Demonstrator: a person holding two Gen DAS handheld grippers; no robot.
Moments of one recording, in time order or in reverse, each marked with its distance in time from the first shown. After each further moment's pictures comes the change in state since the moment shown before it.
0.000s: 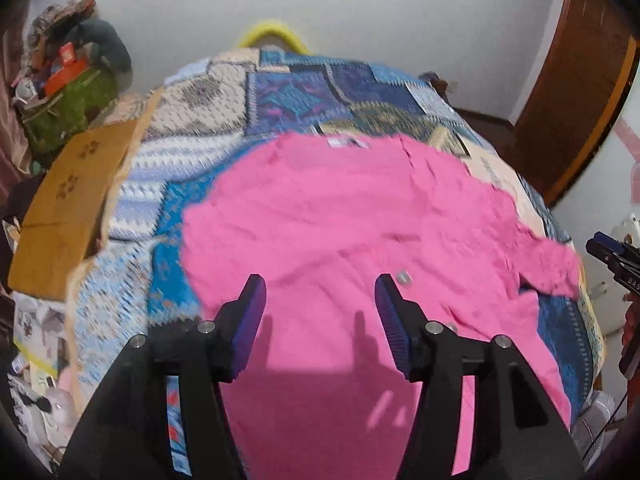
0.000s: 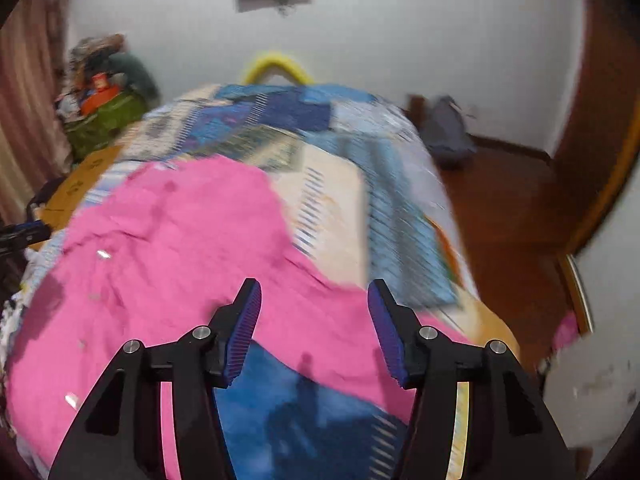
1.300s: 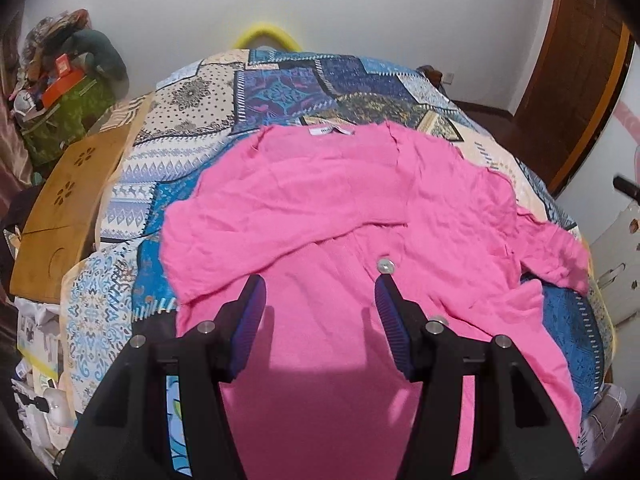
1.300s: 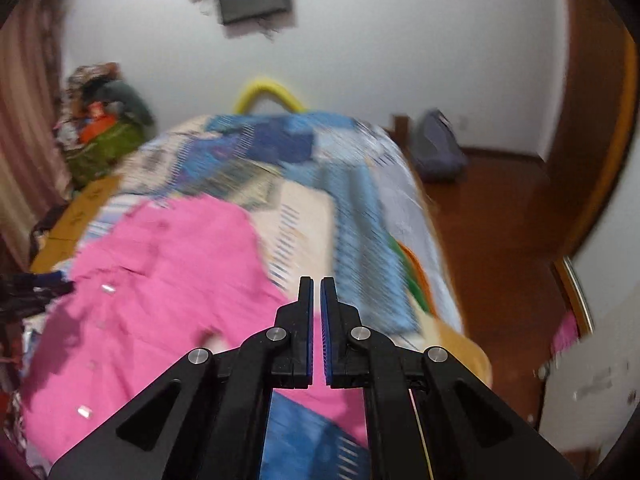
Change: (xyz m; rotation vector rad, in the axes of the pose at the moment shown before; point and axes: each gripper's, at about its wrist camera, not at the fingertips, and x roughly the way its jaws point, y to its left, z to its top) left arm 0.006 -0.019 -0.008 0.038 -0.024 0.028; right arm -0.038 -0.005 0.038 -0.002 -0.106 0.050
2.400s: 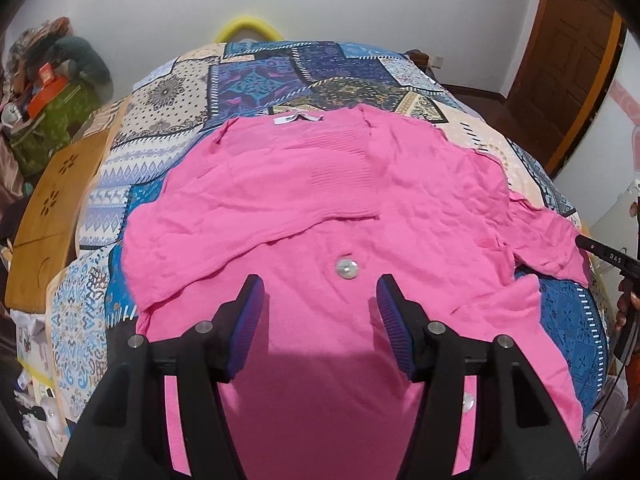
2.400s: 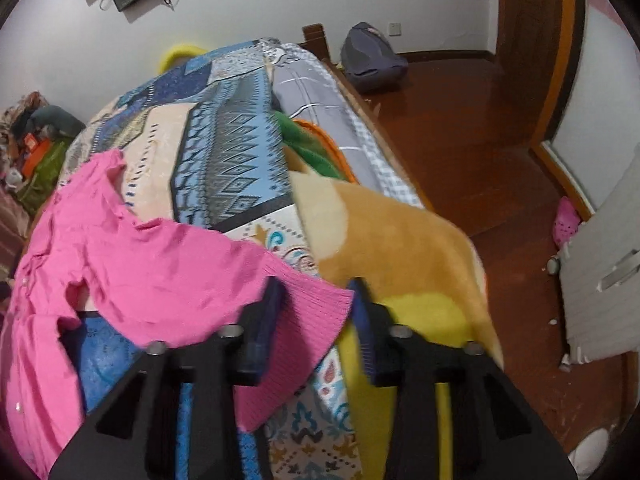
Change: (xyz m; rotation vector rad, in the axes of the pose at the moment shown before) left arm 0.025 -0.038 0.004 0.057 0.045 -0.011; right arm 0.071 -0.109 -0.103 0.313 0.207 -0.088
